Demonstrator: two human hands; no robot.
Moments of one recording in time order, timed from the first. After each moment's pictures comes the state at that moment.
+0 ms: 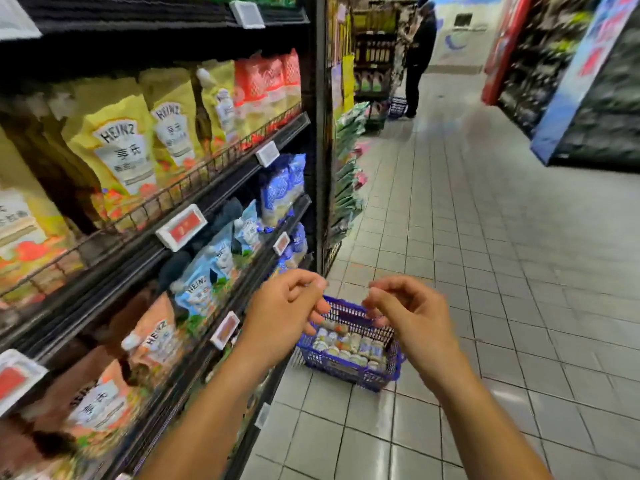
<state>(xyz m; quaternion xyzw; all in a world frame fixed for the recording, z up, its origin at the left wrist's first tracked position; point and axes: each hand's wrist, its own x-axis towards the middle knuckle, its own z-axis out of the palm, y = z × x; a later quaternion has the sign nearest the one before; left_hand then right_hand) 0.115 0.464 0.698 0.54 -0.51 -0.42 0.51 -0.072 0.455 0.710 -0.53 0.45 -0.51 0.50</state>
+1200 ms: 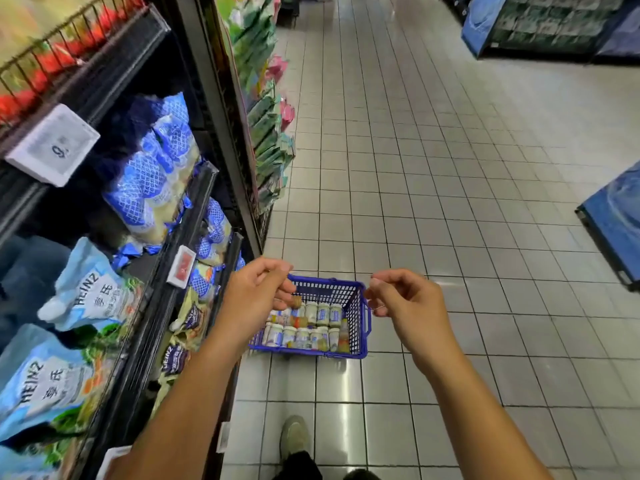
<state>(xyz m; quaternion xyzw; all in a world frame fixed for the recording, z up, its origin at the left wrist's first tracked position) 0.114 0.140 0.585 0.58 -0.43 -0.56 0.40 -0.105 0.187 0.596 -0.39 0.64 -0.47 0.46</state>
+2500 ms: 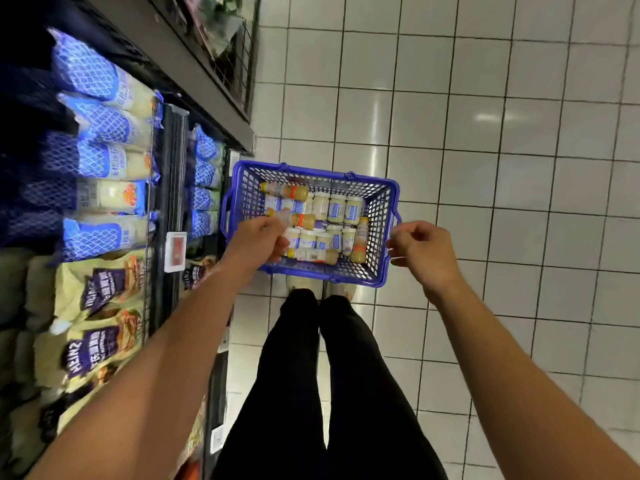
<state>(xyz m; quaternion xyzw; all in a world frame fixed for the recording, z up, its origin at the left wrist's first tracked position) 0.076 -0.043 0.234 0.74 -0.28 -0.61 0.11 -0.199 -0.014 0.269 -0.26 0.76 -0.22 0.55</state>
